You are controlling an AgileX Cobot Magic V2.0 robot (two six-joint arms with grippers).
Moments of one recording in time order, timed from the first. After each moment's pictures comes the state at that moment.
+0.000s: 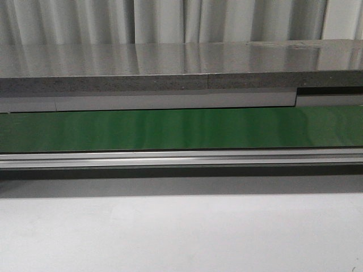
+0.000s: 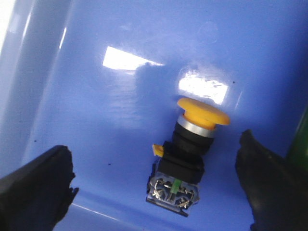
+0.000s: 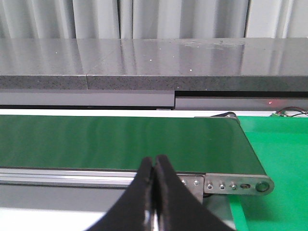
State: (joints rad) left arm 0.39 1.85 -1.32 0.03 0.85 0.04; right arm 0.03 -0.01 0.03 0.03 0.07 0.02
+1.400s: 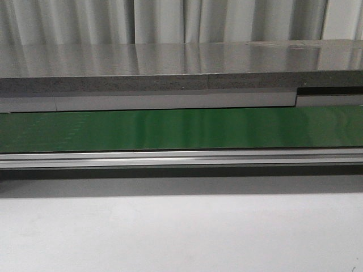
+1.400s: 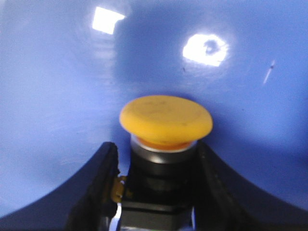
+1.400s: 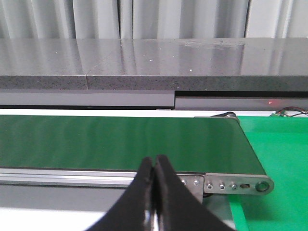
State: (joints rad) left arm 0.39 1.99 -1.34 0.02 0.86 0.08; right arm 0.03 -0.01 0.03 0.03 0.07 0.02
